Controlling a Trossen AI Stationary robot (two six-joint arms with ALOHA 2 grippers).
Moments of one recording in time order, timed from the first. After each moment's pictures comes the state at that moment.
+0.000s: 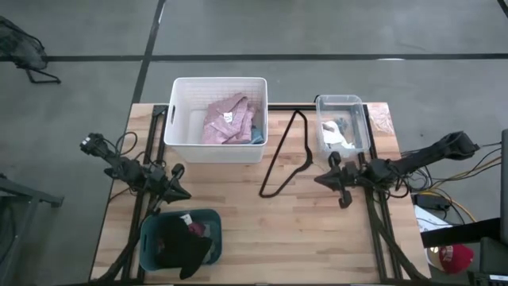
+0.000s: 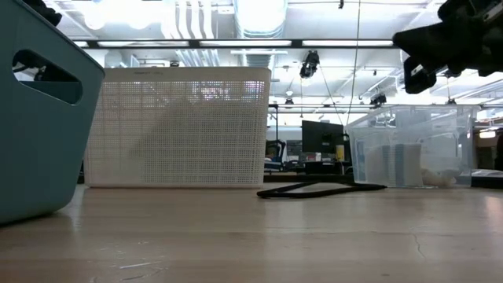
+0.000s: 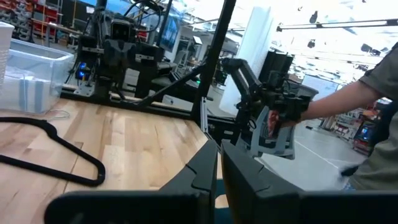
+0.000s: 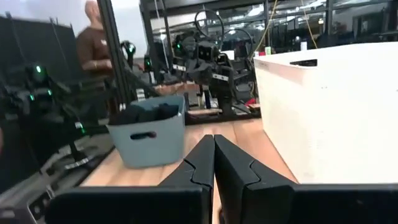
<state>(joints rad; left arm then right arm) -0.58 0.01 0.01 0.09 -0.25 -0.29 0.29 0.60 0.01 0.70 0.22 0.16</state>
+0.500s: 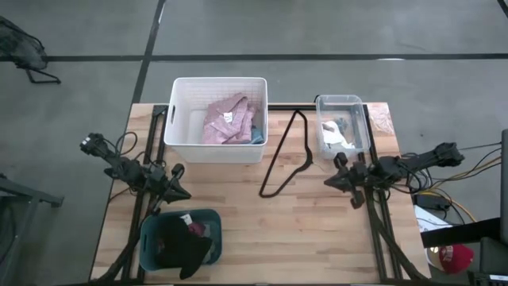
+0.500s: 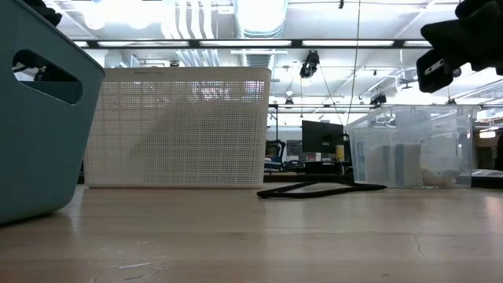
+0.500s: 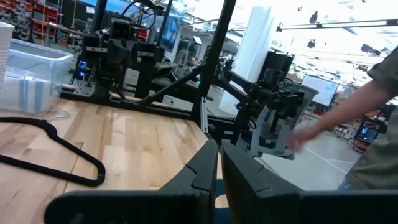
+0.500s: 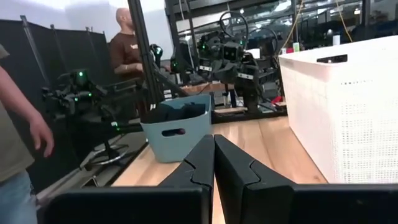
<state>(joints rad) -0.58 0.01 0.01 0.09 -0.25 -0.29 0.29 0.15 0.01 0.25 0.10 0.21</state>
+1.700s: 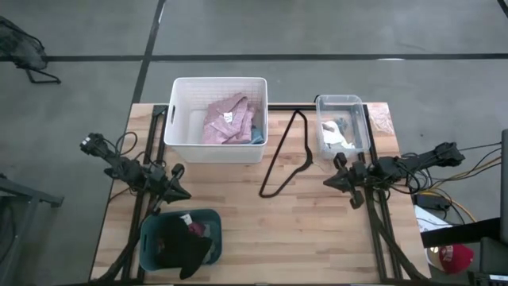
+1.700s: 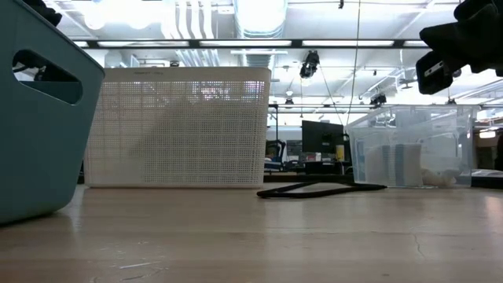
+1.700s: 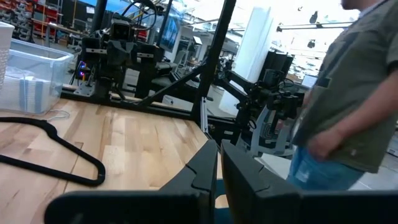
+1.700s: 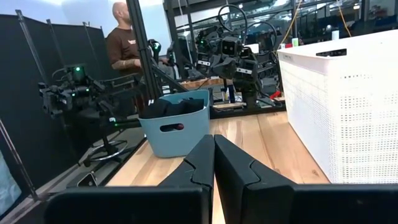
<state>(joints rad) -0.58 0.01 0.01 0.09 -0.25 -0.29 0.29 0.16 0.01 0.24 0.10 0.21</state>
